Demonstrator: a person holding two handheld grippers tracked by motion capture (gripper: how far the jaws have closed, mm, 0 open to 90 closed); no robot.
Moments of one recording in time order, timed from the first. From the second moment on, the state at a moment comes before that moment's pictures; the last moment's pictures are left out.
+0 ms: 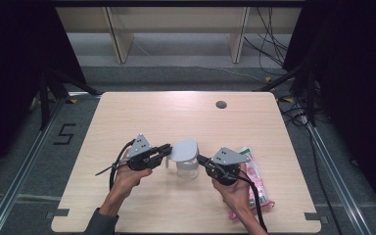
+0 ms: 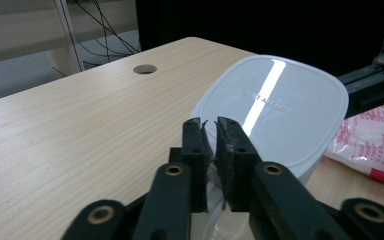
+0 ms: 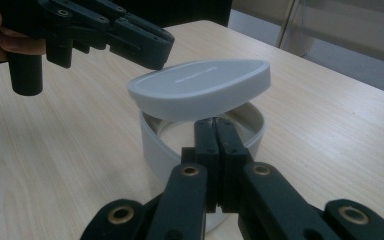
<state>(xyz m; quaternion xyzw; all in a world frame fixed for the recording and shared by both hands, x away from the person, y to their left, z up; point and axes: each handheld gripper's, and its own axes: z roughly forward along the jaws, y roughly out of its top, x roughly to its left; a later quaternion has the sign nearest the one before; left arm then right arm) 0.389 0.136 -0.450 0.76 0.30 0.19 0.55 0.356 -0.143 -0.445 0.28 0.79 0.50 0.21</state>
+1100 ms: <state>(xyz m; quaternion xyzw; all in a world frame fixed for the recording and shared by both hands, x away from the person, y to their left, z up) 0.350 0.158 -0.463 0.79 0.30 0.18 0.51 0.360 -0.113 -0.426 0.25 0.79 0.52 0.21</state>
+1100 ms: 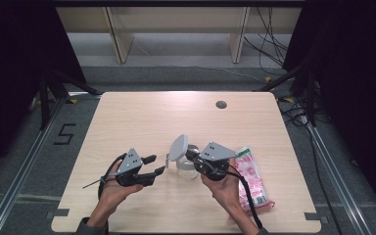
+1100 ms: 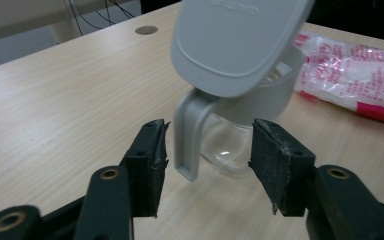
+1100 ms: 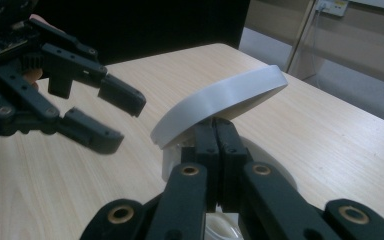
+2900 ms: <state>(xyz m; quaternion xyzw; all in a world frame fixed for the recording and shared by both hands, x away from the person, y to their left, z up) 0.313 0.142 -0.494 0.78 0.33 0.18 0.50 0.362 -0.236 -0.414 0.34 0.77 0.48 0.24</state>
